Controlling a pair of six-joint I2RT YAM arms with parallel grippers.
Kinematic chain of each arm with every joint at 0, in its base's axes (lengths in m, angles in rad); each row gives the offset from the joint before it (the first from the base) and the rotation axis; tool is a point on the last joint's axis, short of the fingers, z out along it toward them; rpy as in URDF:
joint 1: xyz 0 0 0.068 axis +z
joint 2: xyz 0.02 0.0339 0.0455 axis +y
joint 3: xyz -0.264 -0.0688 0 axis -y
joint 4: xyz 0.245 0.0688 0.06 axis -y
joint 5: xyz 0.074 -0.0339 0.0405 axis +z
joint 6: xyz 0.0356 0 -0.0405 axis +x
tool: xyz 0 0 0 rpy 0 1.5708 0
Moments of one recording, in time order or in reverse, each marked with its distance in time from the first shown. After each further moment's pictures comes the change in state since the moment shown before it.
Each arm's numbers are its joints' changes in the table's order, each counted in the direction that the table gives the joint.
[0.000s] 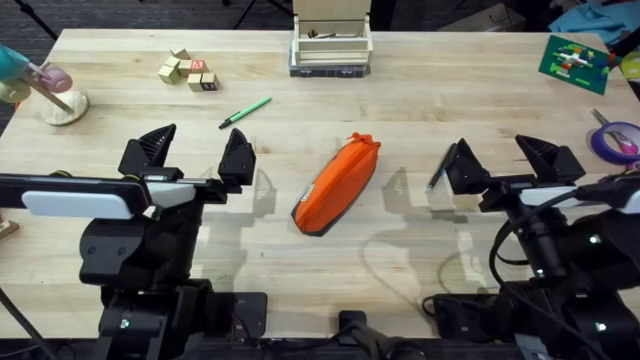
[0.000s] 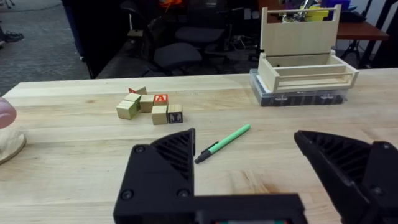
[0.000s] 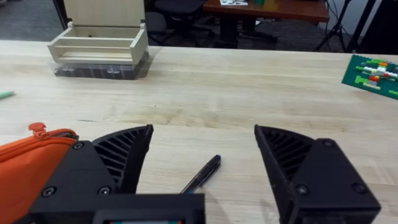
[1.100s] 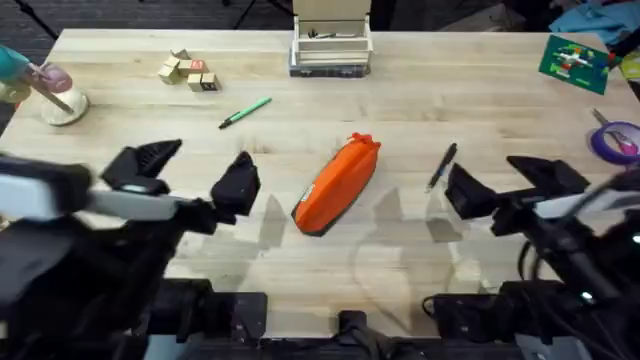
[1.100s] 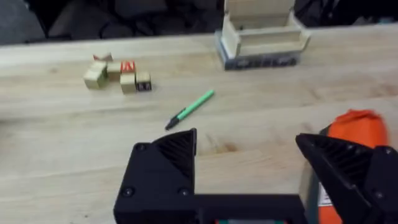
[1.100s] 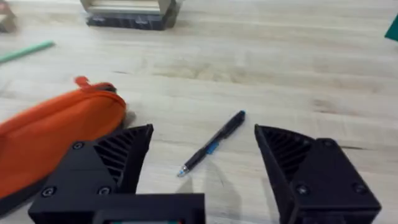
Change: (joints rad) left arm 0.002 0.003 0.366 -0.586 -0.150 0.002; right arm 0.000 0.002 0.248 -0.482 0.110 0.013
